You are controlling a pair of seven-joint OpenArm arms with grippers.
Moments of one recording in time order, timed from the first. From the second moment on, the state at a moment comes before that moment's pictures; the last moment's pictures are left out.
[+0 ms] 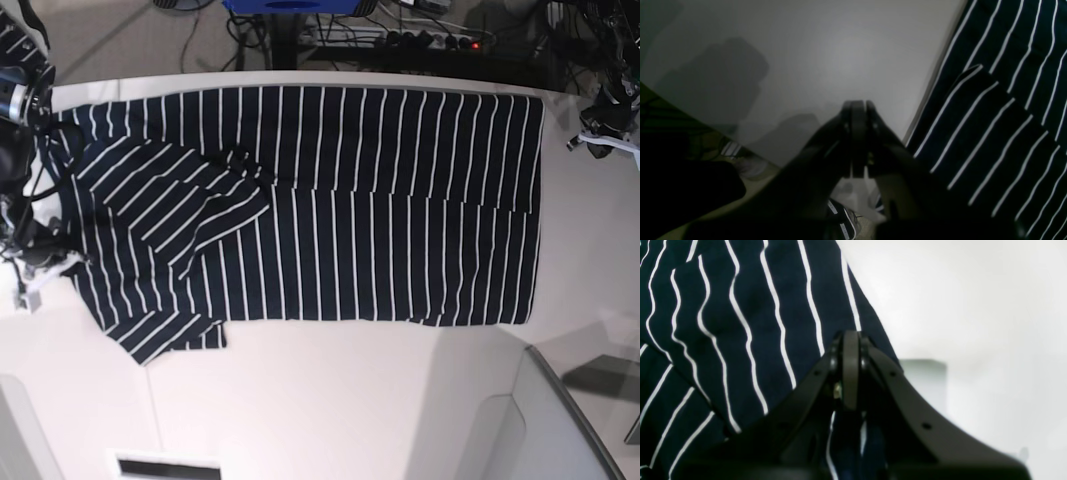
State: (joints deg) left arm 23.2 -19.2 -38.3 82.1 -31.7 -9.7 34.1; right arm 22.2 19.8 20.3 31.0 7.0 28.1 -22.8
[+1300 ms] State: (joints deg) left arm 21.9 -17.6 -38.3 82.1 -23.9 -10.1 34.2; right arm 18.6 18.0 29.9 35.1 7.2 28.6 -26.5
